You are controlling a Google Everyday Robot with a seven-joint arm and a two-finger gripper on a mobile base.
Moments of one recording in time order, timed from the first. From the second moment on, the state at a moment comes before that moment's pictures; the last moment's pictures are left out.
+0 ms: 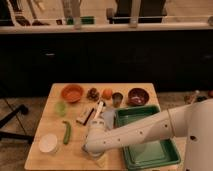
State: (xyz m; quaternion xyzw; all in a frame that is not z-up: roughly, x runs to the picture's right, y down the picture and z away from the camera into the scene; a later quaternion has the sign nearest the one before) arm -0.060 0.345 0.756 -0.31 -0.15 -0.29 0.89
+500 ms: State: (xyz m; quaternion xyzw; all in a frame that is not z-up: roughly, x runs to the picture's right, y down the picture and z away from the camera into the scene) arm -0.062 0.342 0.750 -0.30 -0.14 -0.30 0.89
